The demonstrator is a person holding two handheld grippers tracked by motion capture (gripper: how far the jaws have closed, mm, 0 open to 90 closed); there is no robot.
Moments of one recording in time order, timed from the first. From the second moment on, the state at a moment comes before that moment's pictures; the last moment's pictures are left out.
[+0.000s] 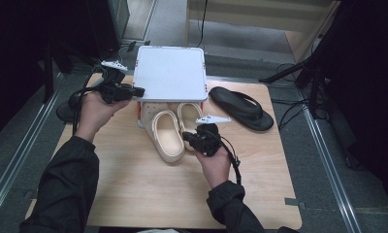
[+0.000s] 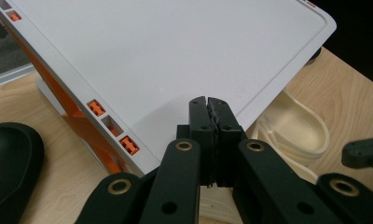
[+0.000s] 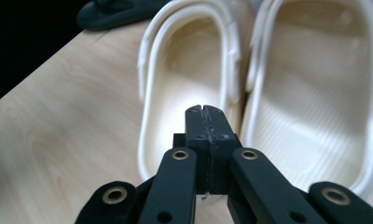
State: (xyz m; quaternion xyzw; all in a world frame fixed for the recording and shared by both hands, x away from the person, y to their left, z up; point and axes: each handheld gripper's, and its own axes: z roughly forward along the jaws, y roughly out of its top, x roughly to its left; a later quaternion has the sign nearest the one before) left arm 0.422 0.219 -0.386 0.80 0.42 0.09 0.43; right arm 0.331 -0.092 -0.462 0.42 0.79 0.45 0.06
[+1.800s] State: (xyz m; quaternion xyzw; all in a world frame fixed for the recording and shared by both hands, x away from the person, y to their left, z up) left arm 0.421 0.218 -0.386 0.80 0.42 0.10 0.43; right arm 0.299 -0.062 -0.520 0.40 0.82 0.41 0.04
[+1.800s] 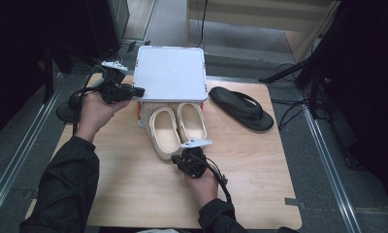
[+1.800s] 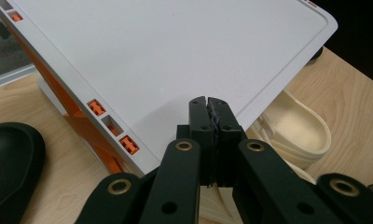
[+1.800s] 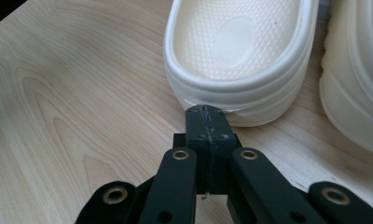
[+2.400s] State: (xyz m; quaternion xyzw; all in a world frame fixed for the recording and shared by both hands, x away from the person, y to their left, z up) left arm 0.421 0.218 -0.386 0.80 0.42 0.10 0.43; right arm 0.332 -0.030 -0.512 0.41 0.81 0.42 0.06
